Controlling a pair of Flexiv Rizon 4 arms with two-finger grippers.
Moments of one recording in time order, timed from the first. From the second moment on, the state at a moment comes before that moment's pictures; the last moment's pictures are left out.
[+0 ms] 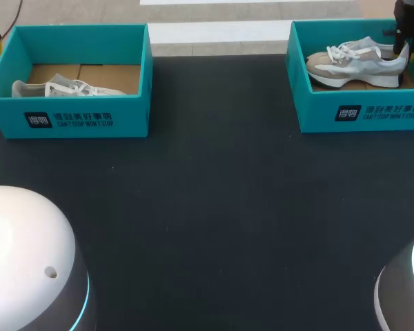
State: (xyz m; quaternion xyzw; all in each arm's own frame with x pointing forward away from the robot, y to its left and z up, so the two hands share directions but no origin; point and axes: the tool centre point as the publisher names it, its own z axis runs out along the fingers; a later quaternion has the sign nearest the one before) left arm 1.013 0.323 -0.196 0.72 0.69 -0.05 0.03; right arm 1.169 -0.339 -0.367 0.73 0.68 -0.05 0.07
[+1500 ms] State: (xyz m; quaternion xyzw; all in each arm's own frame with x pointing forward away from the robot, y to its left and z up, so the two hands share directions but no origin) left arm 1.013 0.323 -0.196 0.72 0.69 -0.05 0.03; right arm 1.128 -0.310 -0.147 0.69 0.69 -0.12 0.15
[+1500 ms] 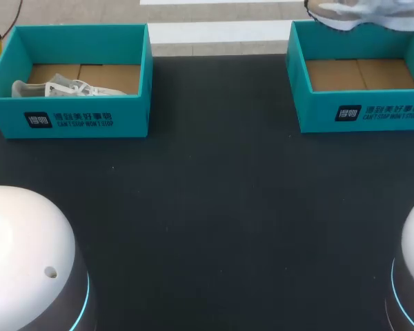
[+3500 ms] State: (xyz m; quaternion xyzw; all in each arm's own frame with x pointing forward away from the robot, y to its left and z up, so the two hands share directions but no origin) left arm 1.013 0.323 -0.196 0.72 0.69 -0.05 0.03; right arm 0.865 -0.053 -0.146 0.72 0.67 -0.12 0.14
